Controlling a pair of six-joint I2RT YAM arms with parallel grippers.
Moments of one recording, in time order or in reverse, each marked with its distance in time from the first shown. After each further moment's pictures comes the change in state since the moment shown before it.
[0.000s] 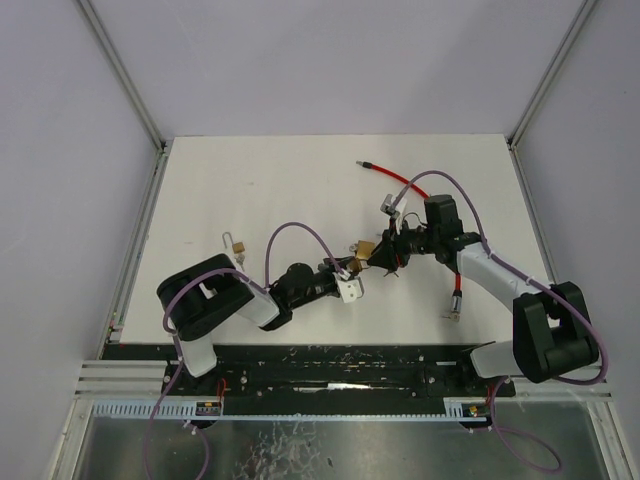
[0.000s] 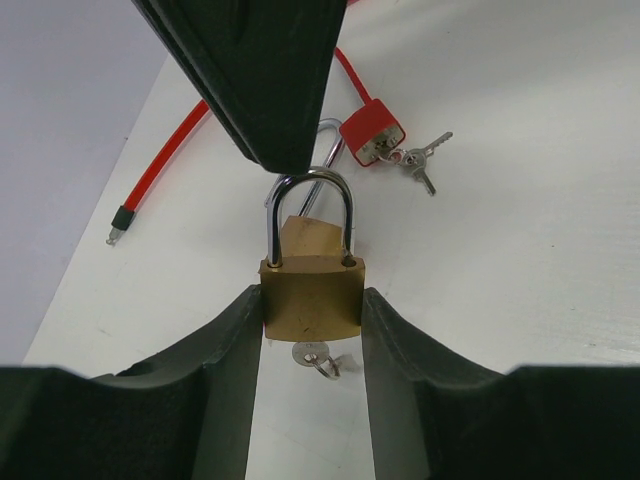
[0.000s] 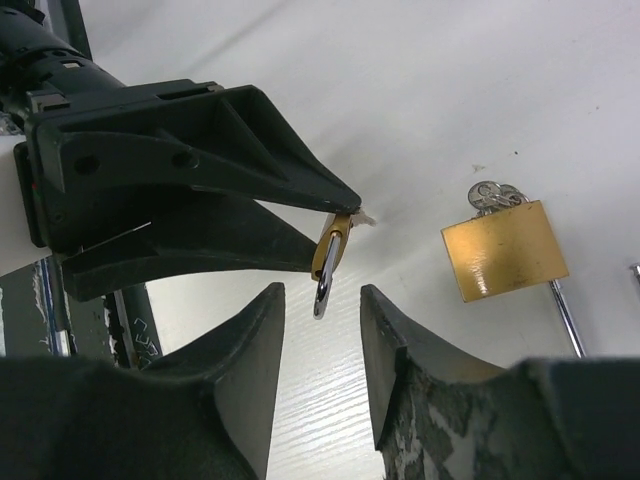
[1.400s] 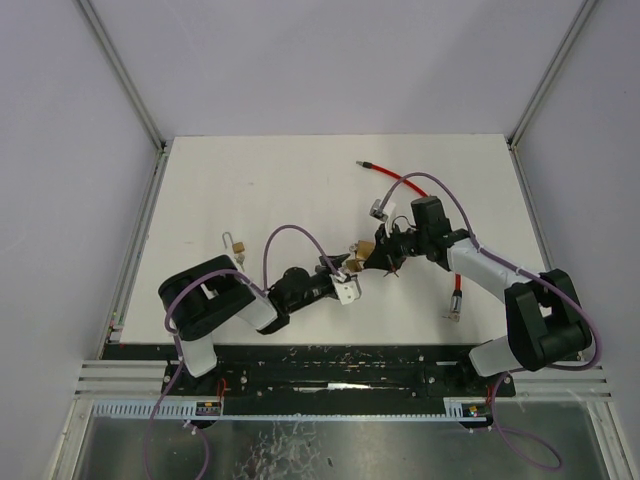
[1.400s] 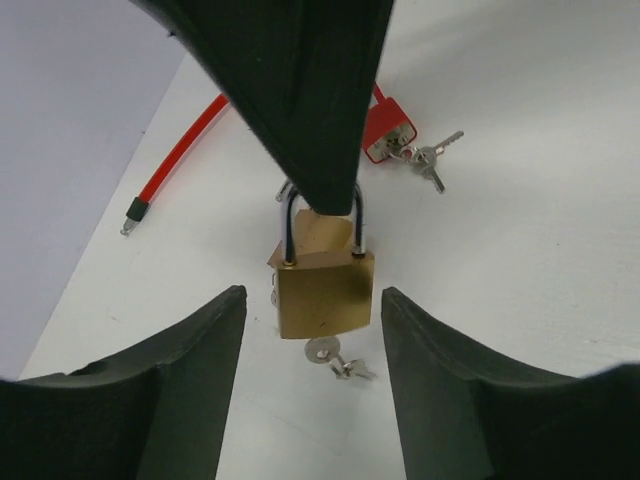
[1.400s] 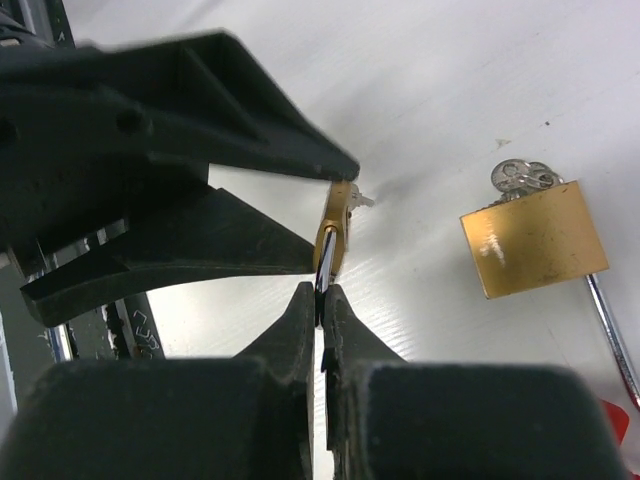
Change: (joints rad) left arm -0.011 0.007 -0.022 0.044 -0.047 -0.005; right arm 0.058 0.076 0.028 -0.027 0.071 0.024
